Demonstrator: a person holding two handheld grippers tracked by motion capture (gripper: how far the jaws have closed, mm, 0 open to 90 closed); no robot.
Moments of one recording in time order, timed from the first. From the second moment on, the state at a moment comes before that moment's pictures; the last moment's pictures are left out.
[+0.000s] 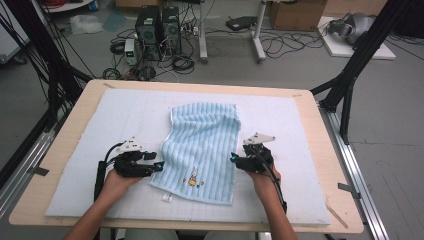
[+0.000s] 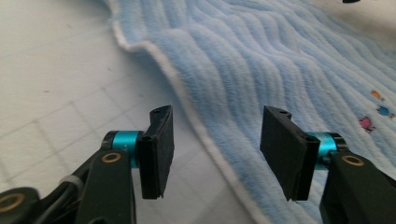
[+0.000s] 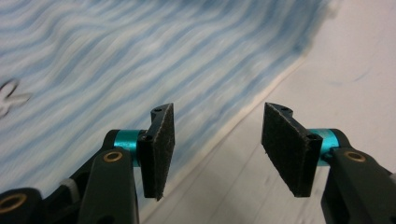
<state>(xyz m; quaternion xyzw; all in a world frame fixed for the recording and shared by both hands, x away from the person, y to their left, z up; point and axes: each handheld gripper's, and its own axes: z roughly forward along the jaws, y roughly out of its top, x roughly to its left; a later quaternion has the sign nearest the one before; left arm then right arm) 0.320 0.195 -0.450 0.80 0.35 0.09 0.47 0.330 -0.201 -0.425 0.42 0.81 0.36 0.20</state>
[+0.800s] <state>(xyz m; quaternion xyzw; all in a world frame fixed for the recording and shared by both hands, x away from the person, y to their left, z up) 0.253 0.187 -0.449 0.86 0.25 0.04 0.45 0.279 -0.203 -0.437 0.35 0.87 0.33 0.15</state>
